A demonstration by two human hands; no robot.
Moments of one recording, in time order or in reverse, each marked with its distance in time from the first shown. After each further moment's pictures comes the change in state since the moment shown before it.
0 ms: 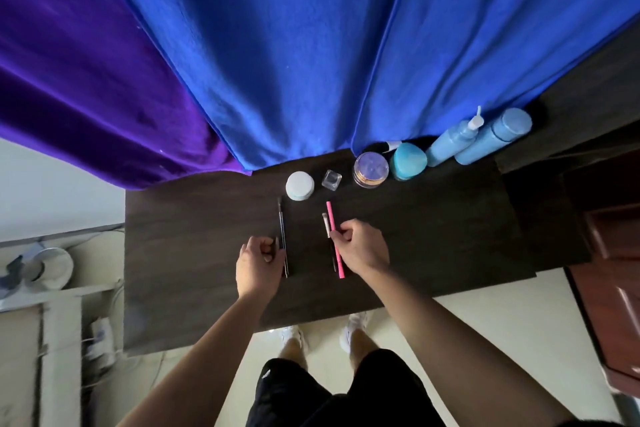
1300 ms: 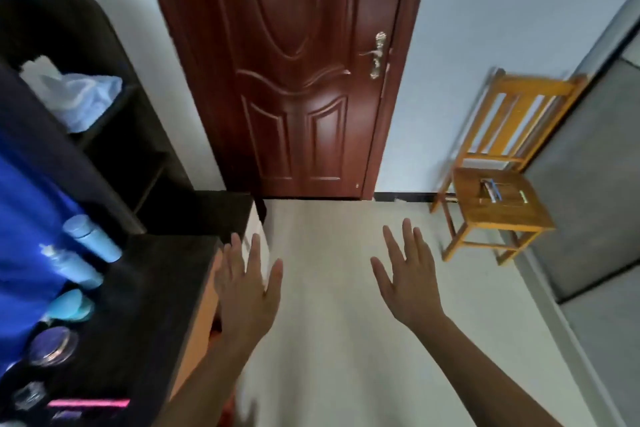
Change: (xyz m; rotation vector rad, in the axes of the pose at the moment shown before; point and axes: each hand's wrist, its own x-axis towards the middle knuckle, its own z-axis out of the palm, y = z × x) left_hand -0.358 0.104 0.080 0.400 -0.573 1.606; right_hand -0.488 0.284 0.005 0.028 1.198 0.720
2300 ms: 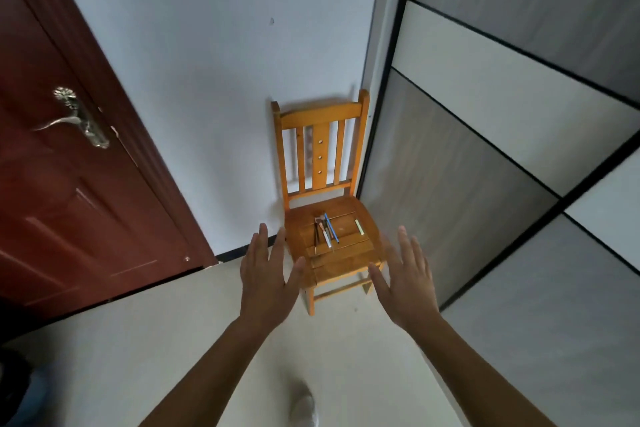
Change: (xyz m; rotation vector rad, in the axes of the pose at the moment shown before) left_hand 0.224 0.577 0.416 -0.177 -0.356 0.445; right_hand 0.230 0.589 -0.145 -0.106 -0.027 0.485
